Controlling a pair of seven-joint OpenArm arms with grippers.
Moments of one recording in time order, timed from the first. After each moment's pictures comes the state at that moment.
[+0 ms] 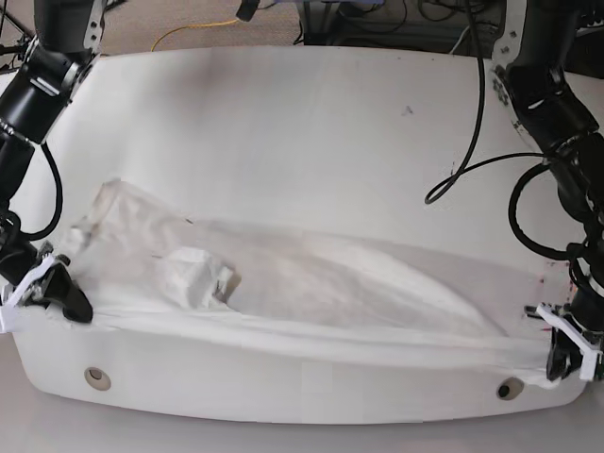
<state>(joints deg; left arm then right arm) -30.6 -18.9 -24.3 99.8 -17.5 -34.3 55.5 26.0 33.0 27.8 77.0 68.1 41.0 -73.4</state>
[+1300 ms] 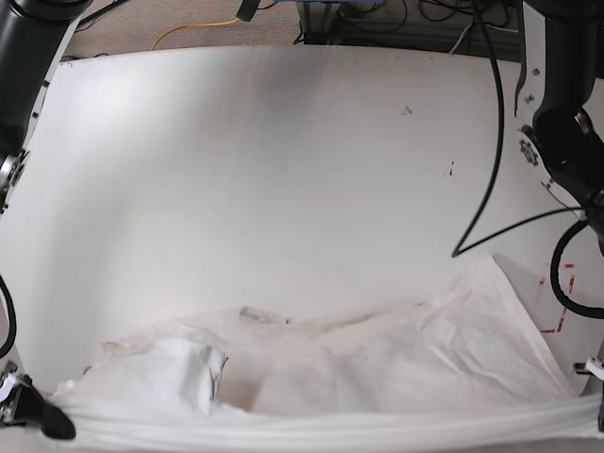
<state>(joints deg) -43.1 -22.3 -25.0 99.2 -15.4 -34.5 61.5 58.7 42.0 2.9 58.9 74.6 41.1 -75.8</state>
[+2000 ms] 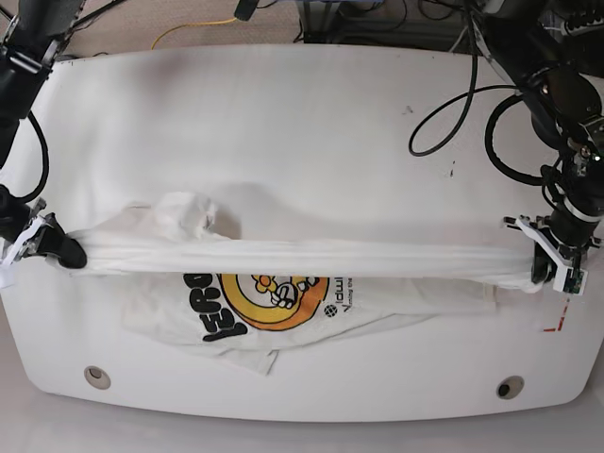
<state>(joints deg) -9.5 -13.1 -30.4 112.2 -15.5 -36.9 62.7 13.7 39.5 27.4 68.7 77.3 41.0 -76.2</state>
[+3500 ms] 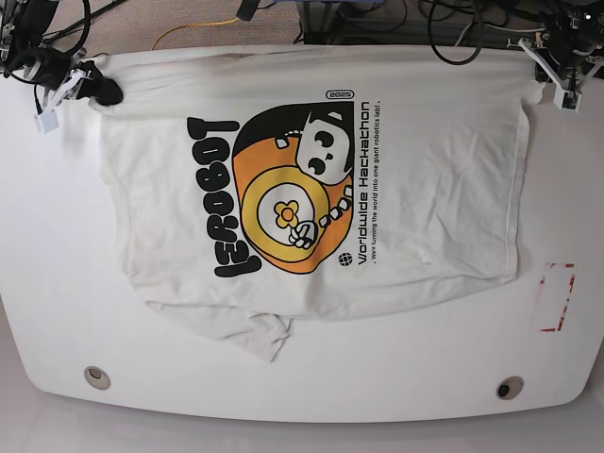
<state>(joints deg) 30.2 -6.3 -50.0 112.0 -16.3 -43.7 61.5 -24.8 28.4 40.9 76.6 78.4 41.1 -78.6</state>
